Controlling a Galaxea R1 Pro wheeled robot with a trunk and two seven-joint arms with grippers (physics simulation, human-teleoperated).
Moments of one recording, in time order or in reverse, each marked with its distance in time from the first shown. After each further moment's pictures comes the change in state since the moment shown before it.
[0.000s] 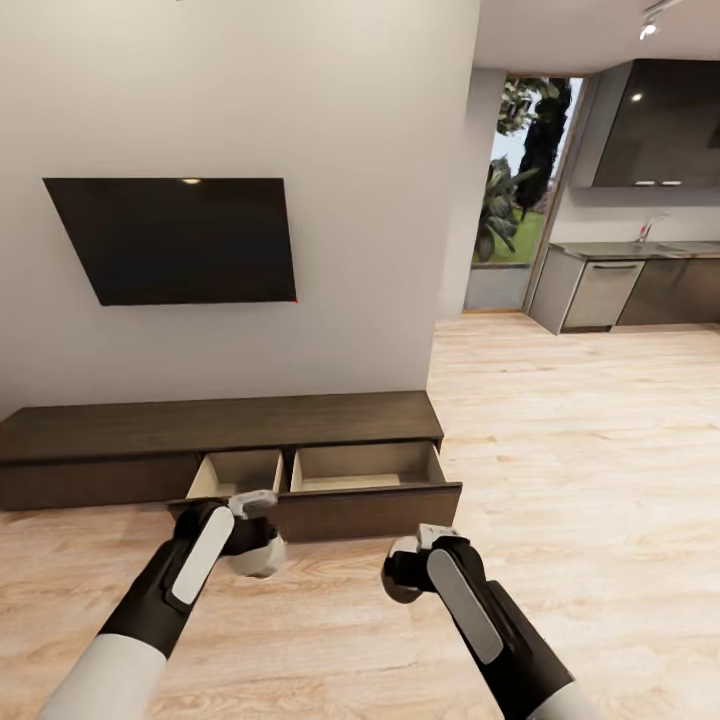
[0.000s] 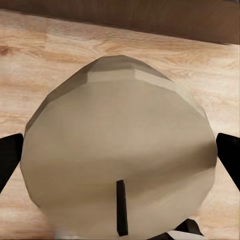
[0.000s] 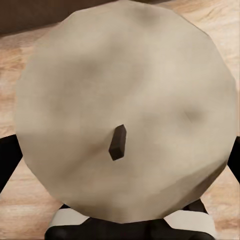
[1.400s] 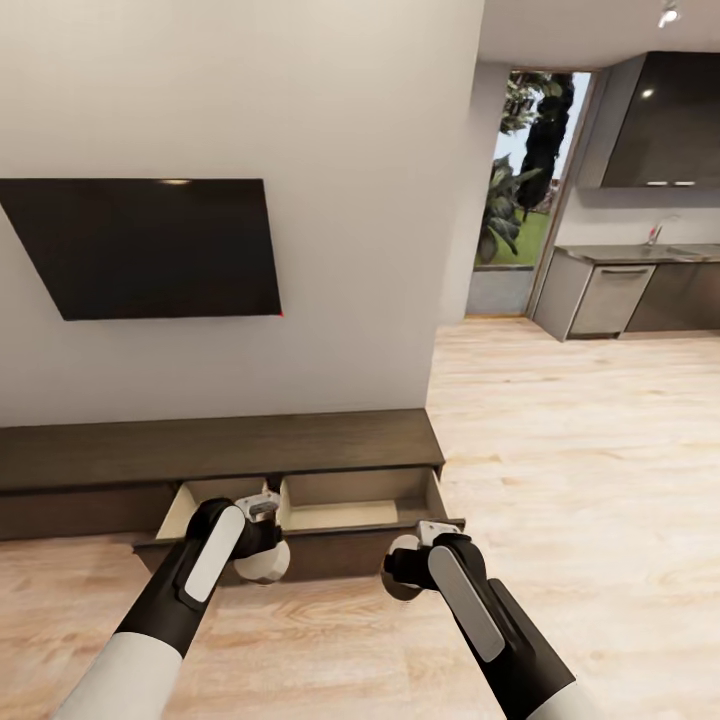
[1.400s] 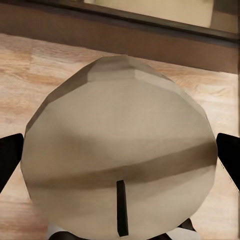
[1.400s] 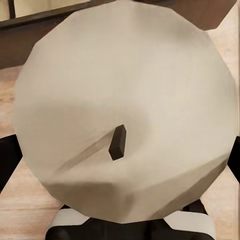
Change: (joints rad) left arm -0.004 -0.055 0.028 0.021 0.011 -0.003 0.074; right arm 0.000 0.002 -0.008 -0.023 -0.002 0.020 -0.008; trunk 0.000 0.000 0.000
